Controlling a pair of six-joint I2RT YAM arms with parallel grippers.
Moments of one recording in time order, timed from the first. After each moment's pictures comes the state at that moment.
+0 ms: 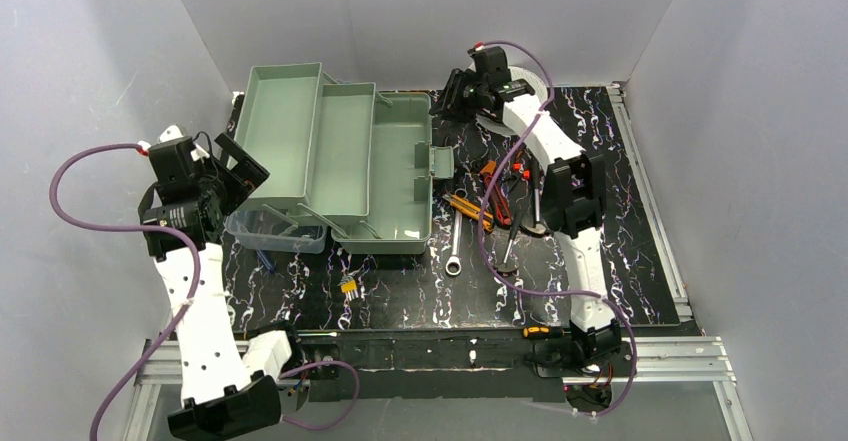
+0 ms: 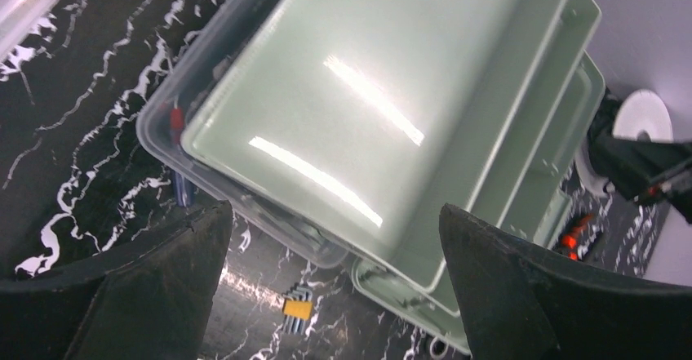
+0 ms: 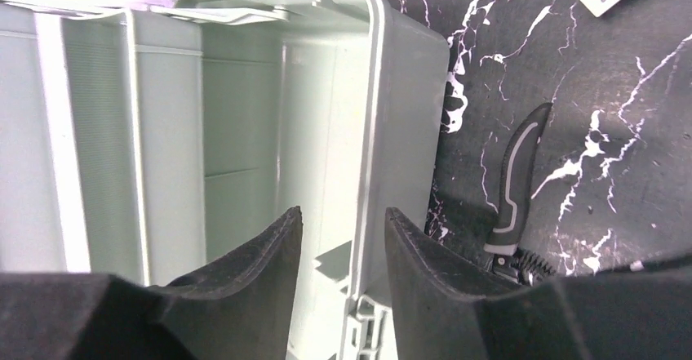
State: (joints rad) left arm 0.29 0.98 1.34 -1.03 0.06 -0.51; right arm 0.40 2.35 2.22 -0.53 -0.38 0.68
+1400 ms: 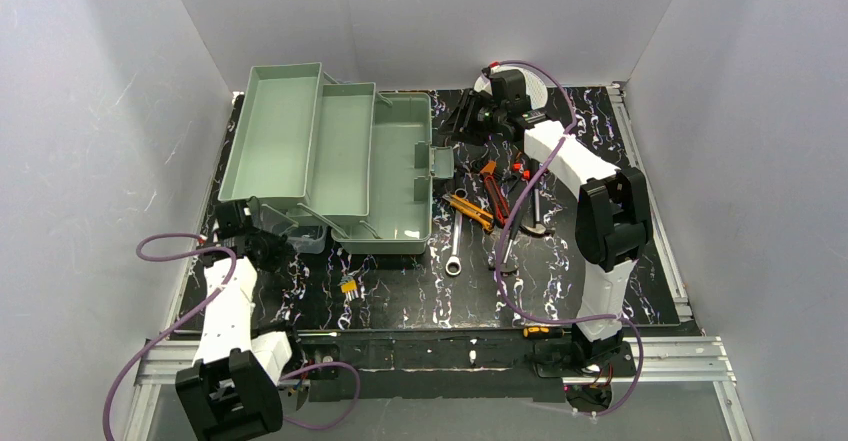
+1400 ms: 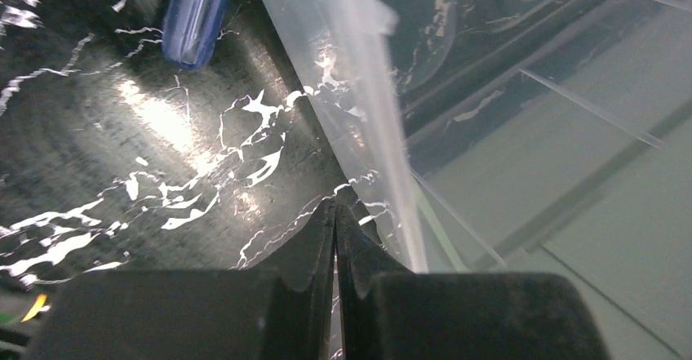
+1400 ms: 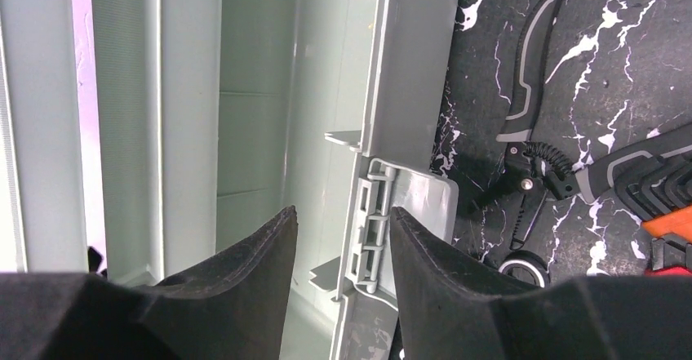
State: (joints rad) left arm 0.29 0.91 0.65 -0.80 0.11 -0.92; right arm 0.41 1.94 1.61 -0.28 -0.38 0.70
